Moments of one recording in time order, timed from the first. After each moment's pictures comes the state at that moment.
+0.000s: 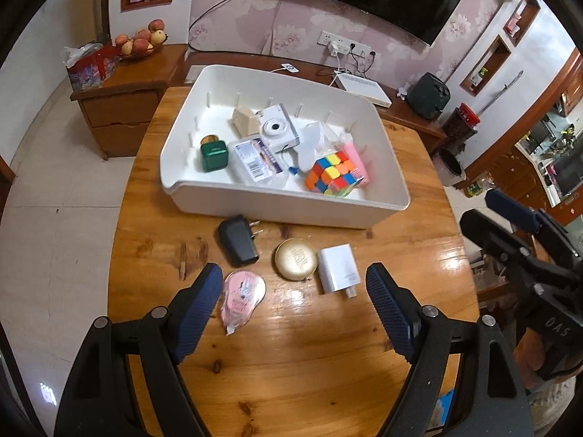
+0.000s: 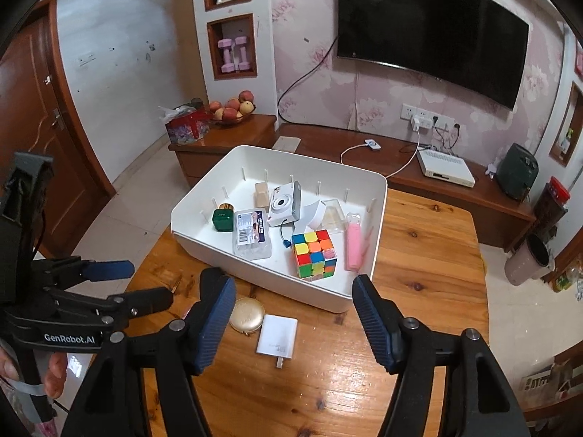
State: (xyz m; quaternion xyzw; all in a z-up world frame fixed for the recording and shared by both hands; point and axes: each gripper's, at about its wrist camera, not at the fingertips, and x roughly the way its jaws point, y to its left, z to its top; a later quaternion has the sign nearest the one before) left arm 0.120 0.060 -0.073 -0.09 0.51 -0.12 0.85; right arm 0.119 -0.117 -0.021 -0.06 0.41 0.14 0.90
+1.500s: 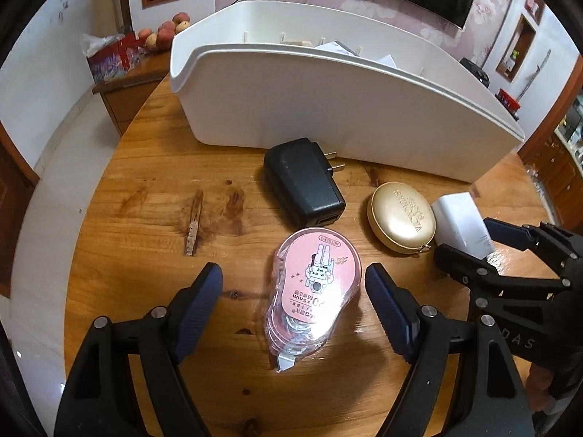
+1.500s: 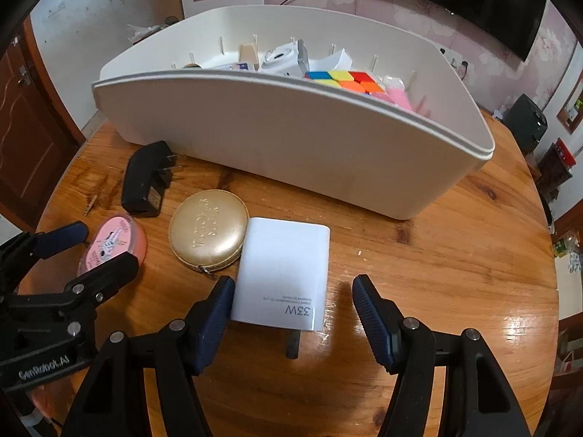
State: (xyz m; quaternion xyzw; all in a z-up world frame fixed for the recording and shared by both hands) left arm 0.122 0.067 -0.213 -0.03 0.49 -0.05 0.87; right arm 0.145 -0.081 -0.215 -0.09 0.52 0.09 0.85
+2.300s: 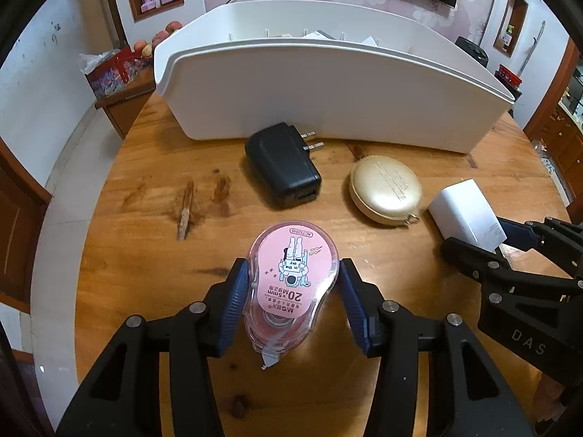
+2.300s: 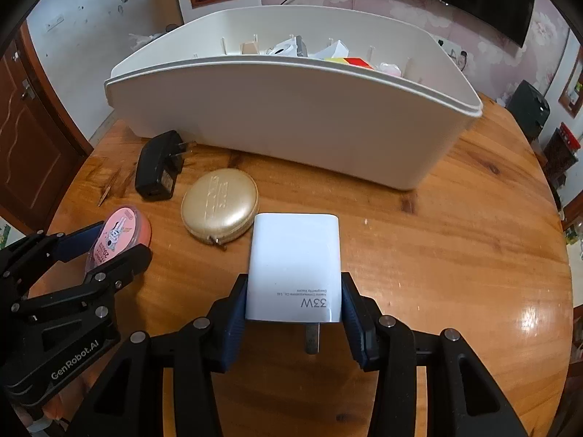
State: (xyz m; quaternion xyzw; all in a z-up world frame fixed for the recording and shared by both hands) left arm 0.105 0.046 -0.210 0.01 0.50 -0.04 0.86; right arm 0.120 -0.094 -0.212 -0.06 0.52 0.10 0.85
